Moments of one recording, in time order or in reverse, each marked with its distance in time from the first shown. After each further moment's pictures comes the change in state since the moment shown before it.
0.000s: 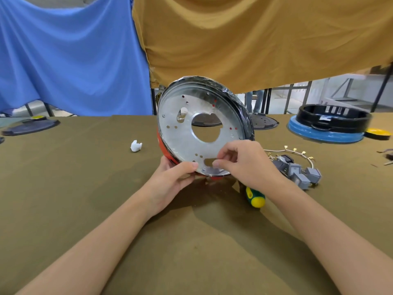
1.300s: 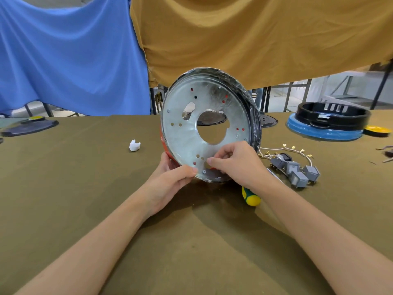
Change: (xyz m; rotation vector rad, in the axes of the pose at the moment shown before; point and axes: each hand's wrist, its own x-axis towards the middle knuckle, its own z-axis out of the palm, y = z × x) left_hand -0.001 -0.003 0.000 -0.001 -0.018 0.009; right_hand 0.000 -0.007 0.013 0.243 -0.005 0.263
